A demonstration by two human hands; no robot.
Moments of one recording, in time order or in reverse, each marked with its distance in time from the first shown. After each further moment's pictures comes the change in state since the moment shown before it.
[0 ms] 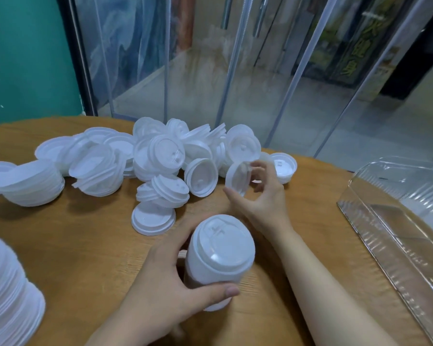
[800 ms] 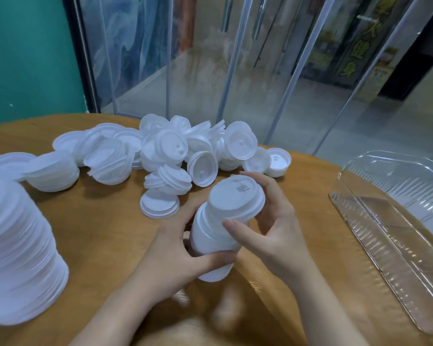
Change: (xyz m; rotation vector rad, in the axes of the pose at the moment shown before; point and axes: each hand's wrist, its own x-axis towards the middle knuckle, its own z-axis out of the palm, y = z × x) left_hand -0.004 0.012 0.005 -0.083 0.013 -0.037; right_hand -0.091 -0.086 -0.033 0.311 -0.172 -0.009
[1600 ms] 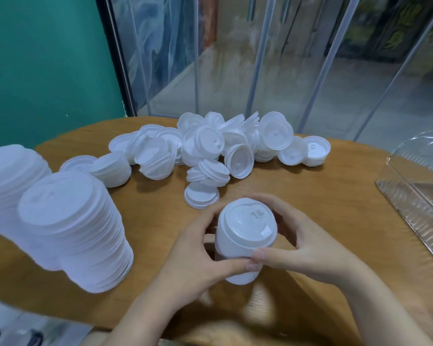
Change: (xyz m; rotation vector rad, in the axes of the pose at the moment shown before) left_hand -0.038 0.006 -0.032 0.125 0.008 -0.063; right_hand -0.014 -0.001 0.006 -0.096 -0.465 0.139
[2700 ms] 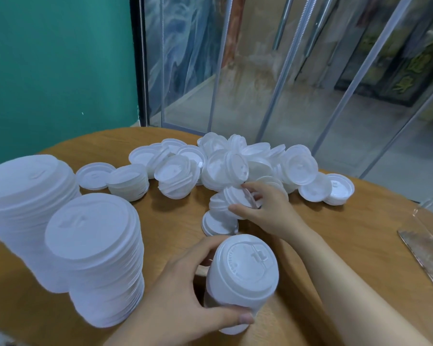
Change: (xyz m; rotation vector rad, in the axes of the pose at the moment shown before) left_hand -0.005 -0.008 -0.049 0.059 -0.023 -0.021; right_hand 0.159 0.043 0.000 -0.476 0.195 0.131
